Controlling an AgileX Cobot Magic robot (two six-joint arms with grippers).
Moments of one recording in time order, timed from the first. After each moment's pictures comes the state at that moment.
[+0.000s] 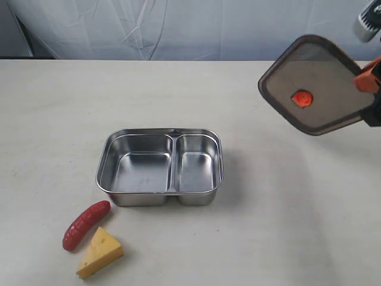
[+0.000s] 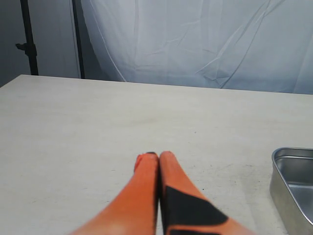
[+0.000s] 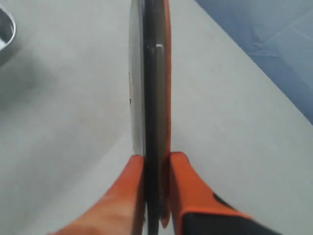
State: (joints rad) left arm 0.03 0.01 0.00 -0.08 0.23 -0.02; right arm 0.24 1.14 -0.91 0.16 0.70 -0.89
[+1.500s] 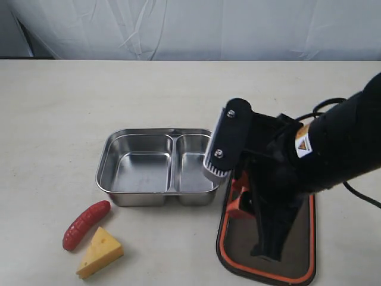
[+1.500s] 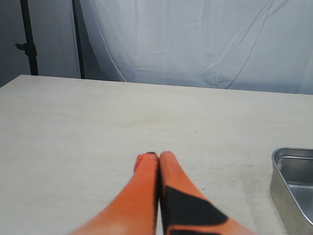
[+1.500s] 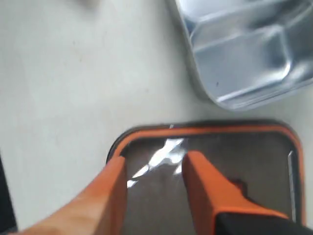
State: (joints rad) left arm 0.03 0.01 0.00 -0.08 0.23 -0.02; right arm 0.91 1.27 -0.80 0.22 0.75 -0.70
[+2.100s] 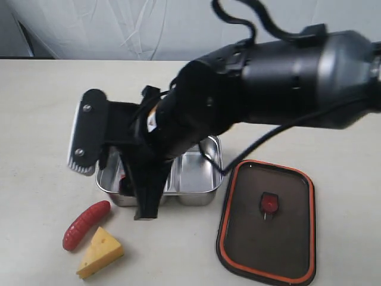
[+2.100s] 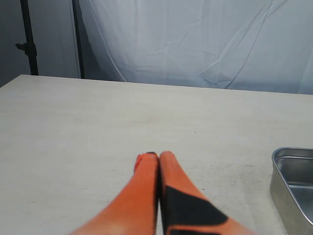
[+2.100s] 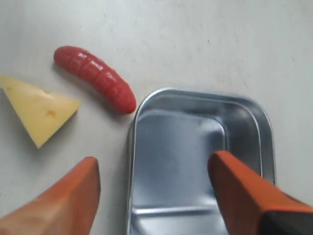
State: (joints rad) left arm 0.03 0.01 0.00 -0.08 0.23 -0.02; right arm 1.10 1.74 -1.21 0.20 0.51 -0.93
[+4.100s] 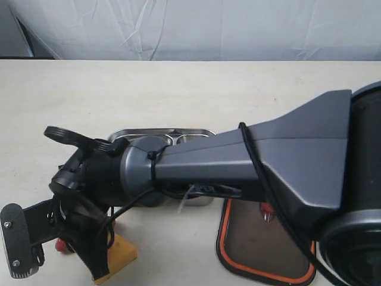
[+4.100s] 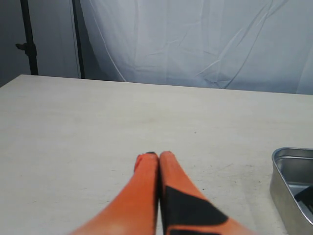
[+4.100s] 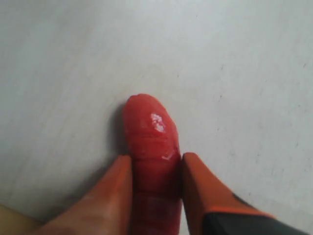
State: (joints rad) left arm 0.03 0.01 0.00 -0.08 0.23 -0.02; right arm 1.31 2.20 -1.52 0.00 0.56 -0.95
